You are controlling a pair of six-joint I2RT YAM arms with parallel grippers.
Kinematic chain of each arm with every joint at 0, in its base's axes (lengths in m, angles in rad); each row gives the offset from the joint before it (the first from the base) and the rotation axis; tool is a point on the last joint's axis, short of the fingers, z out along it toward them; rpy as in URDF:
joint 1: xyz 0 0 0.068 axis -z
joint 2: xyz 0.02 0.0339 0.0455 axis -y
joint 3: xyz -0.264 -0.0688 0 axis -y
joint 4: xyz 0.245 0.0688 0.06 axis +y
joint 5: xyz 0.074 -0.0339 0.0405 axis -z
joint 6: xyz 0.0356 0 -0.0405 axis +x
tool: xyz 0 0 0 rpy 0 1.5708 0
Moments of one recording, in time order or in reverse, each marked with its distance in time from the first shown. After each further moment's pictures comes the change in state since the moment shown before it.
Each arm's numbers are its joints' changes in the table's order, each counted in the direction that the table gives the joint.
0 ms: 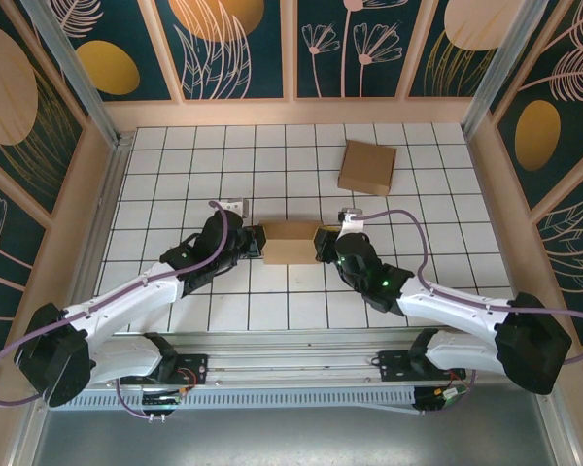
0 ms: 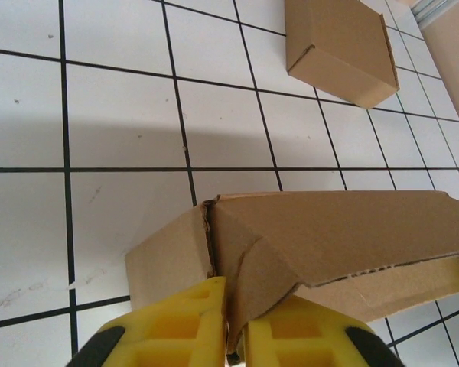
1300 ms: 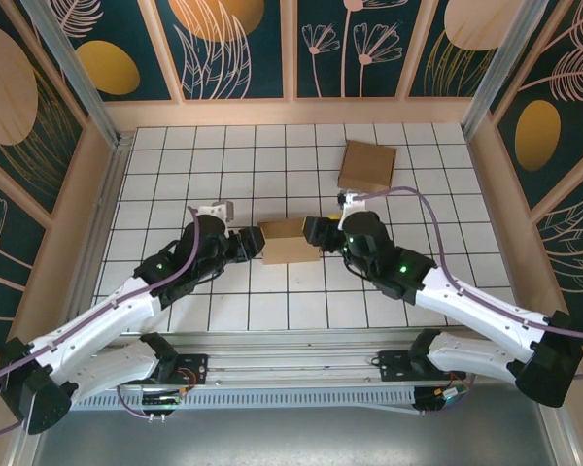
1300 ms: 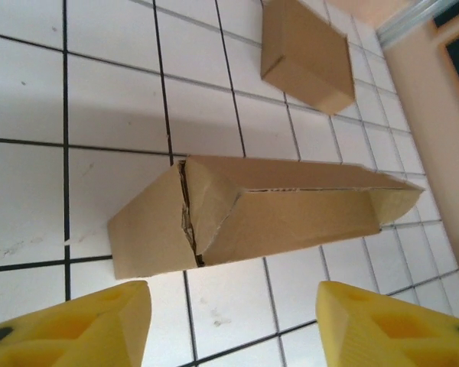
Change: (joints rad) left arm 0.010 0.216 0.020 0.162 0.003 -0.115; right arm 0.034 0.098 0.294 0.377 -0.159 -0.032
